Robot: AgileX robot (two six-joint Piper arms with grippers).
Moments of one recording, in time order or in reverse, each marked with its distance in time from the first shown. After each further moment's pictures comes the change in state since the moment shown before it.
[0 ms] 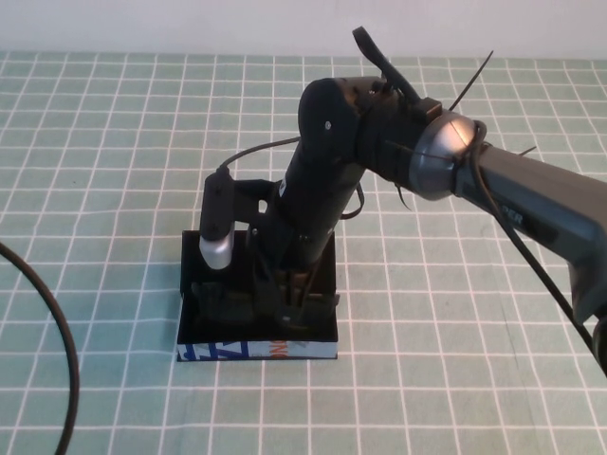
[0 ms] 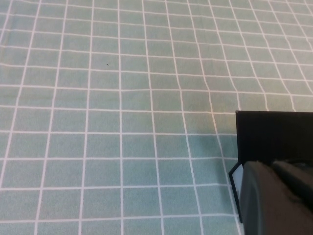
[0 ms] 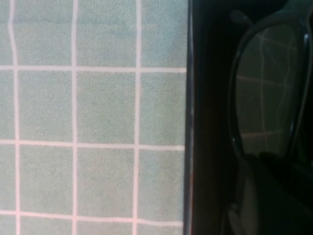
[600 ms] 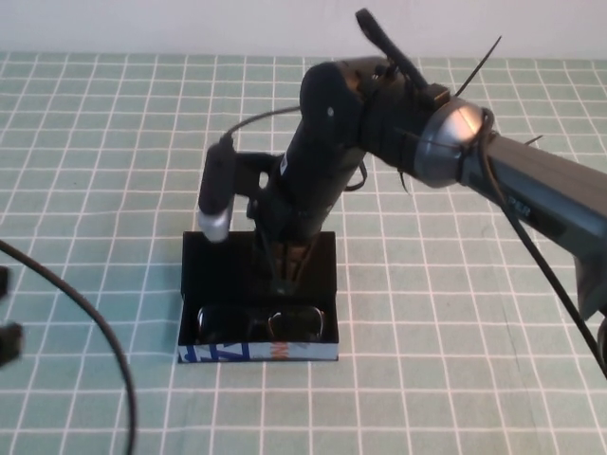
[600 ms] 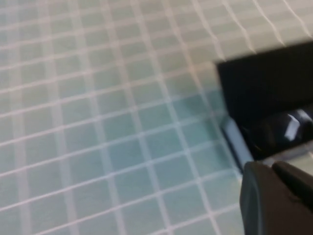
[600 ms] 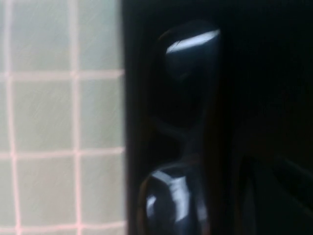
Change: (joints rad) right arm -0.006 -0.004 -0.050 -0.078 -0.062 0.063; left arm 0.000 0.091 0.000 -0.126 0.031 0.345
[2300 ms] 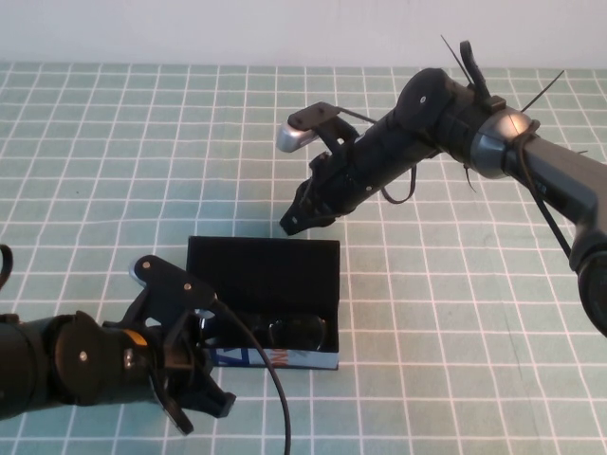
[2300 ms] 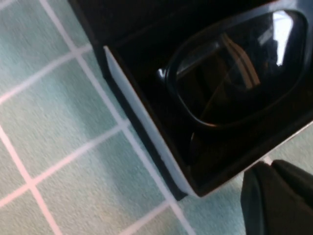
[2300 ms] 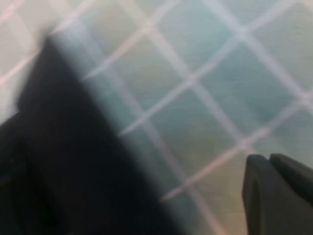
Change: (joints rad) right arm -0.264 0.210 -0.101 0.434 -0.147 0.172; left arm -0.339 0.805 0.139 -0.467 -0.625 0.459
